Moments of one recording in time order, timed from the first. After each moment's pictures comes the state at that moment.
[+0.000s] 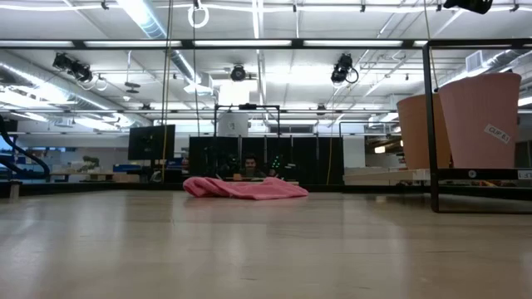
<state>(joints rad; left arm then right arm) -0.79 1.38 1.20 -1.33 0.07 -2.24 -0.61 0.81 1.45 -1.44 -0.31 0.08</state>
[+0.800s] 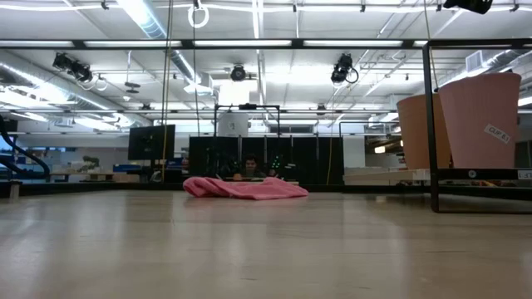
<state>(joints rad) -0.79 1.38 1.20 -1.37 0.02 -2.22 -0.61 0.81 1.45 -1.44 -0.31 0.08</state>
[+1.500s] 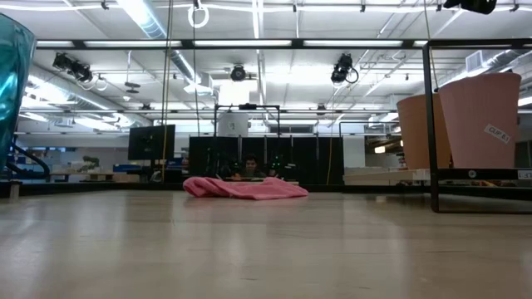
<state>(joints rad) -0.79 1.38 1.21 -1.41 -0.09 -2.11 -0.61 0.81 1.45 -1.44 -0.31 0.17</state>
